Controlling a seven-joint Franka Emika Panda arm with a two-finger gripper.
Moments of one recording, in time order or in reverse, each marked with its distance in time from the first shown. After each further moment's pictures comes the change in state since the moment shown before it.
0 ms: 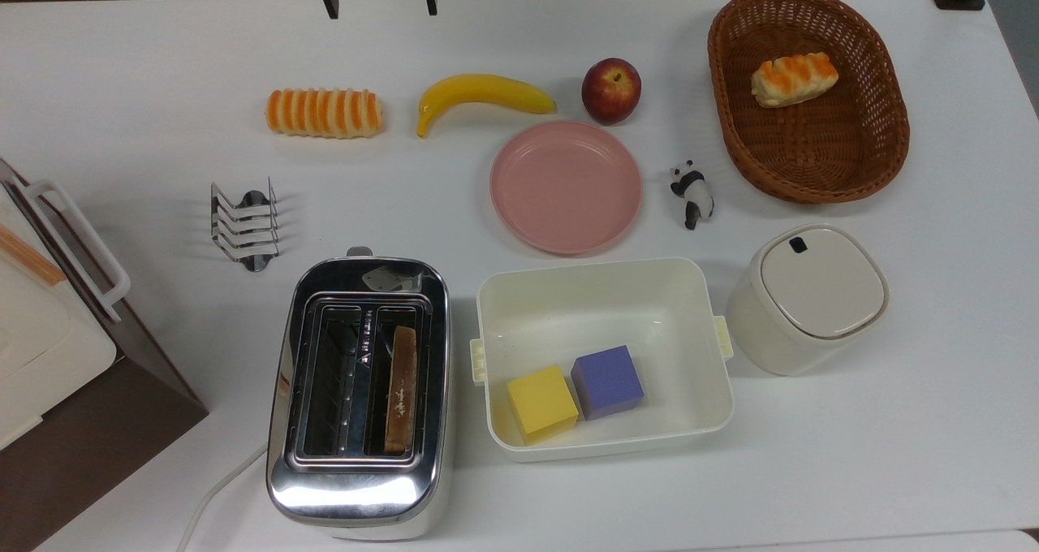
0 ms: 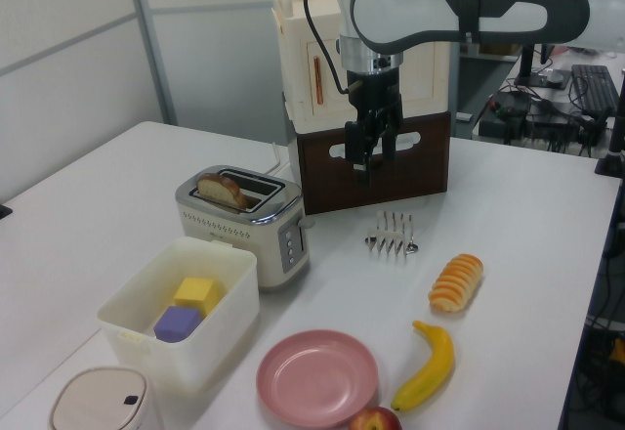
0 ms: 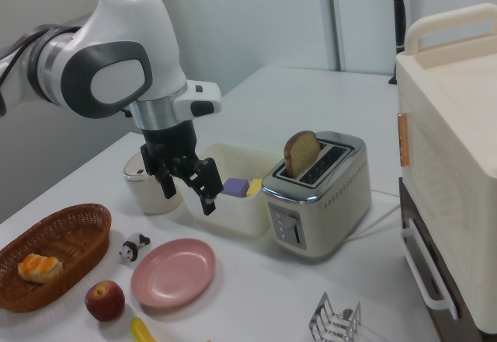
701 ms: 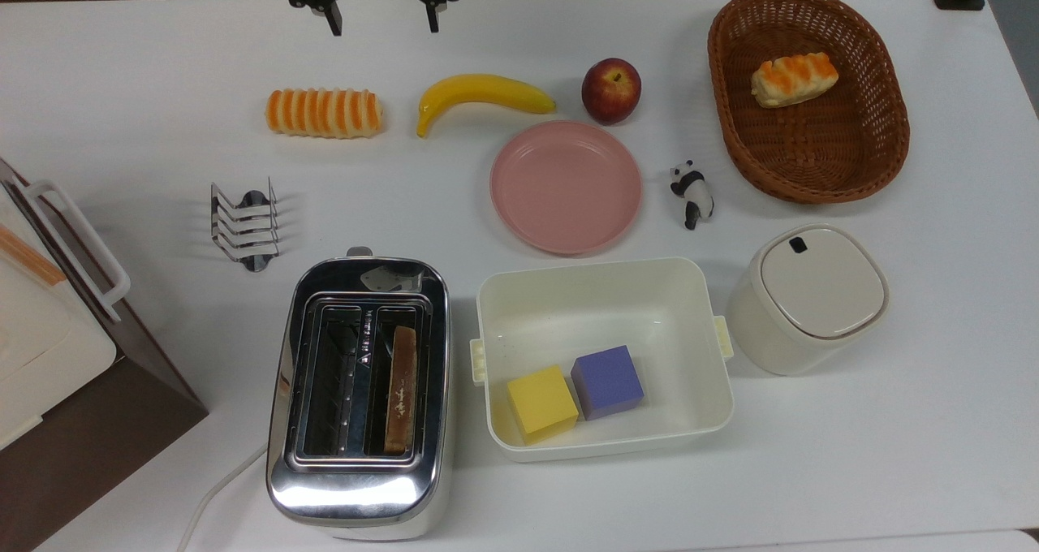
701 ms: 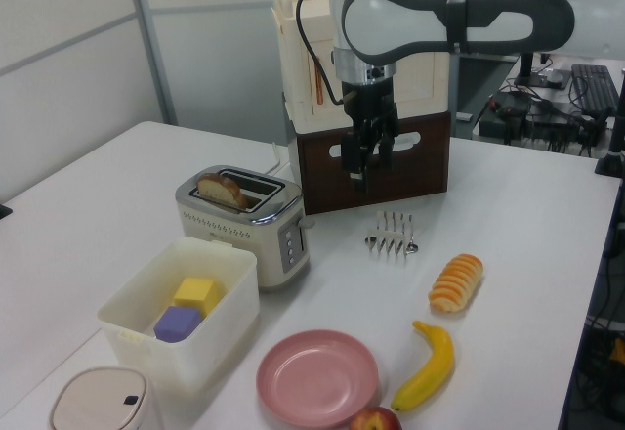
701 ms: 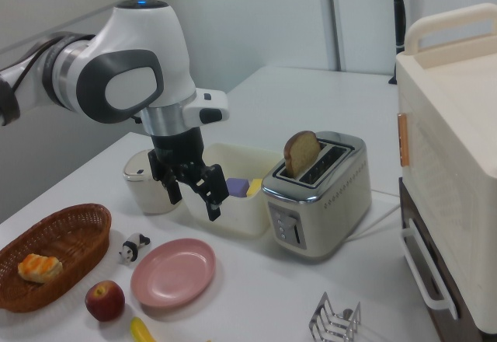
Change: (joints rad) arm 0.000 0.038 0.001 0.007 0.000 0.003 0.000
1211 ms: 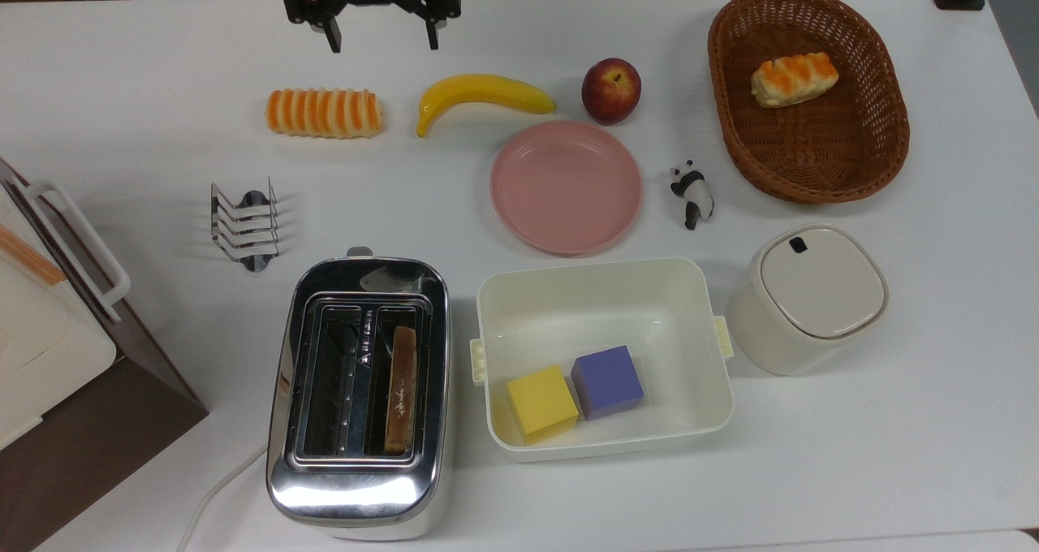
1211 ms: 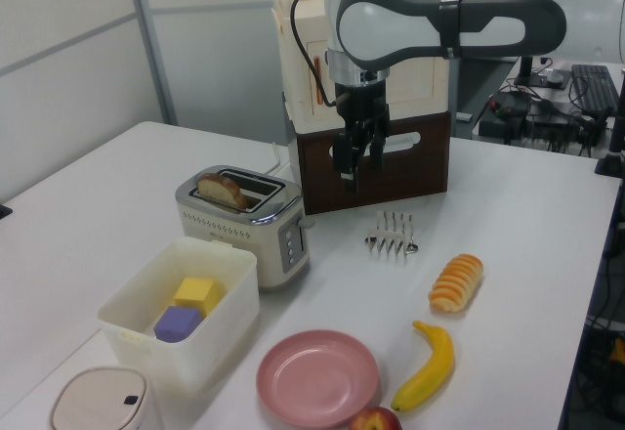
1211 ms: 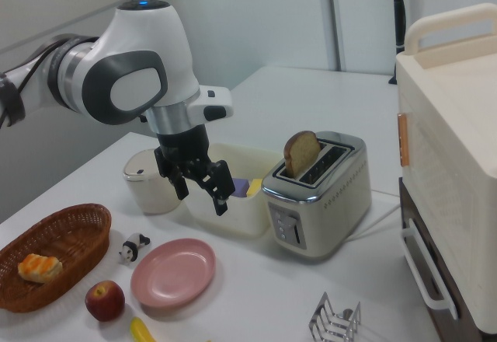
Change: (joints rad) arm 0.000 0.017 0.002 0.008 0.001 0.051 0.000
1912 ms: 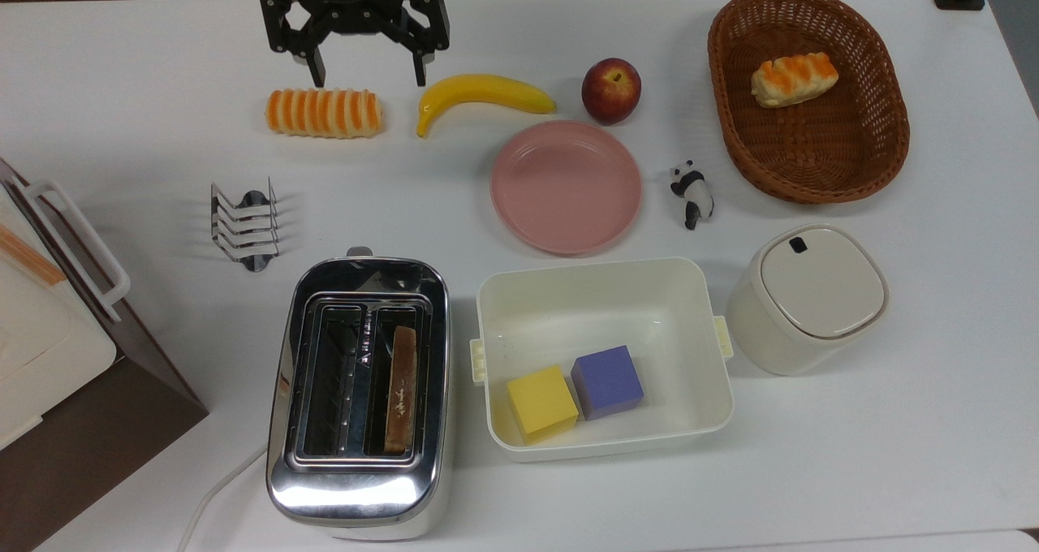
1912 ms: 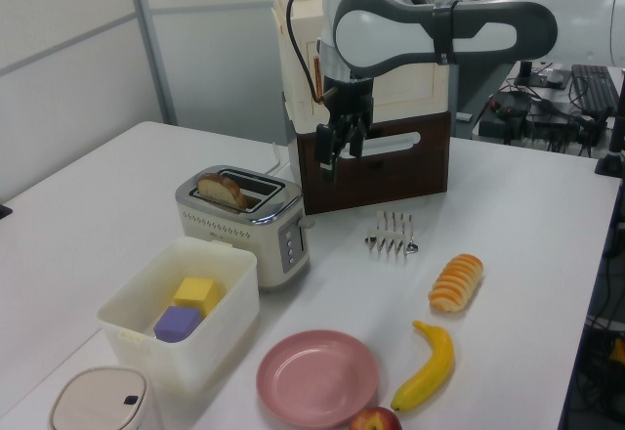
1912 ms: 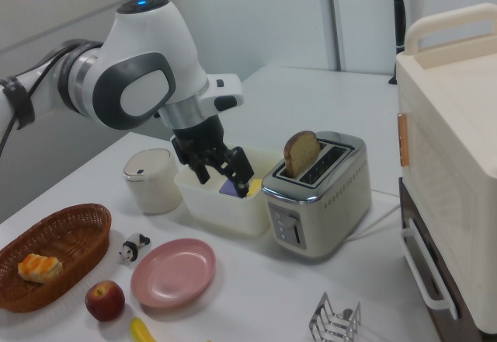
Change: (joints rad) arm -0.008 0.024 0.000 0.001 0.000 0.185 0.000
